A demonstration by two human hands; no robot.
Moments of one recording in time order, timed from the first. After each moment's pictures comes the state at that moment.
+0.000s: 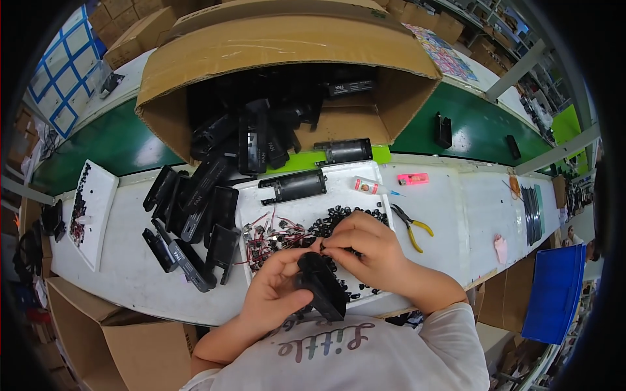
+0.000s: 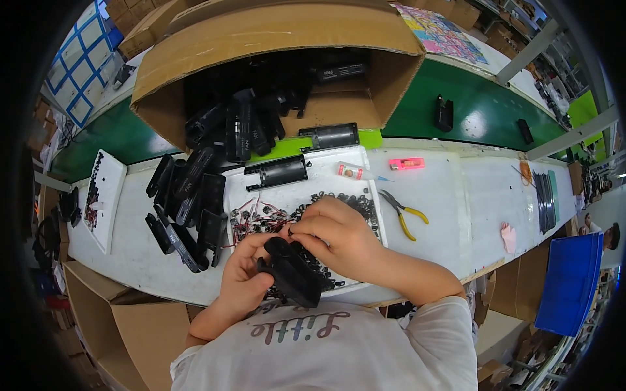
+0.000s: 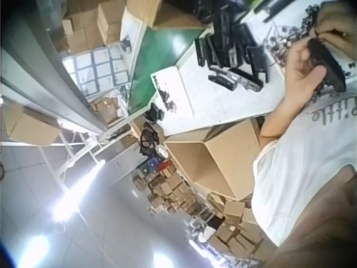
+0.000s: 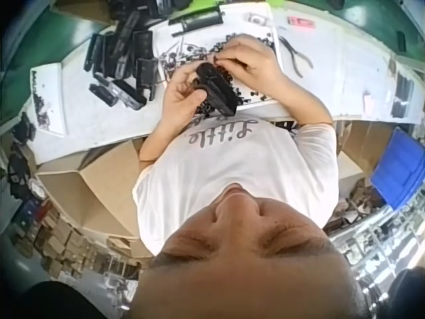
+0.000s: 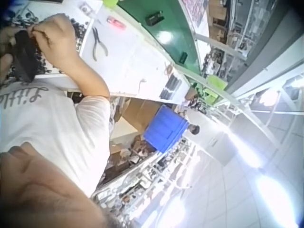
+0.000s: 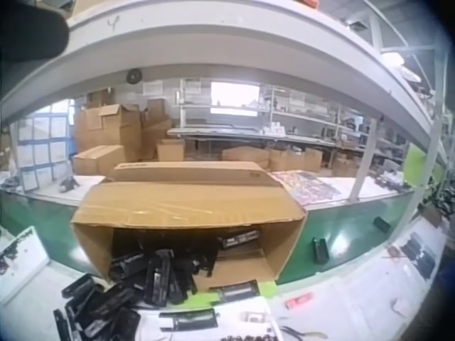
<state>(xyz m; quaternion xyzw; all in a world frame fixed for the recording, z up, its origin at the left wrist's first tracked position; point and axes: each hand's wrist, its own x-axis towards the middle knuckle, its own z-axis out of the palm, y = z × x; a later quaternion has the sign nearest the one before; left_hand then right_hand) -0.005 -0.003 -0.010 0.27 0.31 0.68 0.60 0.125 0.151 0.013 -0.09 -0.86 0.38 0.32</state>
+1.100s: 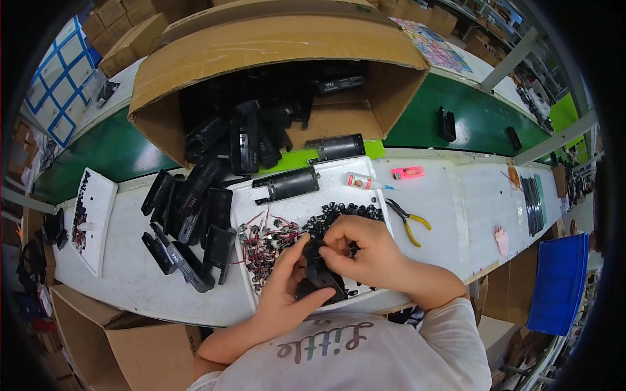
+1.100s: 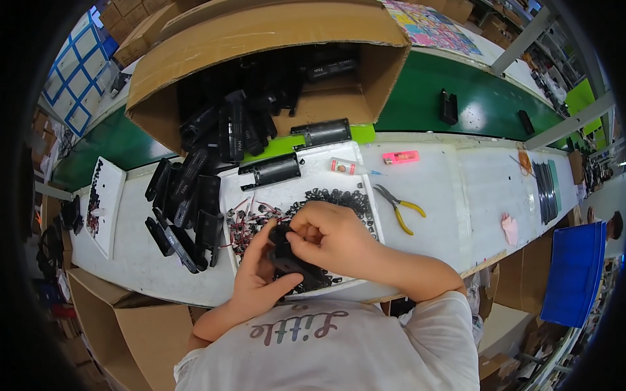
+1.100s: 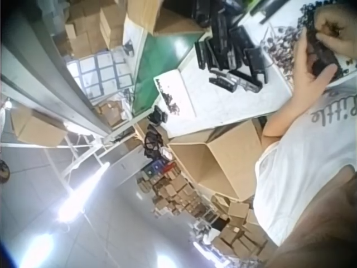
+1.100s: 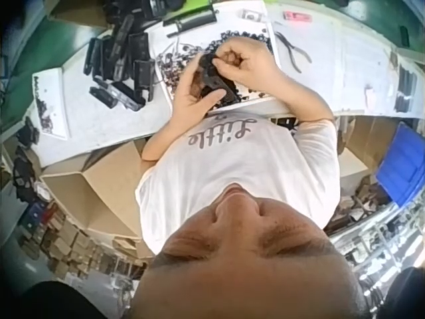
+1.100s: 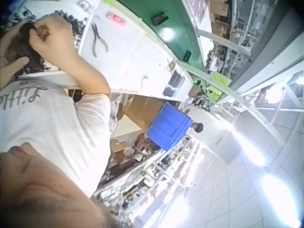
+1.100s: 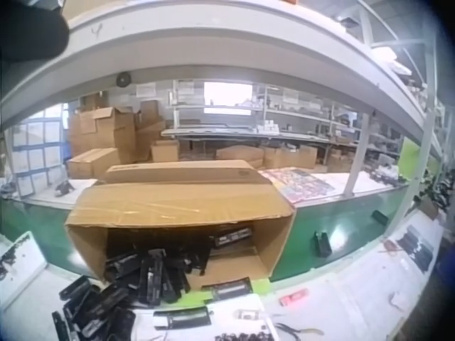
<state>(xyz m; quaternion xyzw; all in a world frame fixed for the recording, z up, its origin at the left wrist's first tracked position) 0.015 0.003 -0.010 0.38 0.46 0.63 0.50 0.130 0.145 0.025 -0.19 -0.80 0.51 0.25</state>
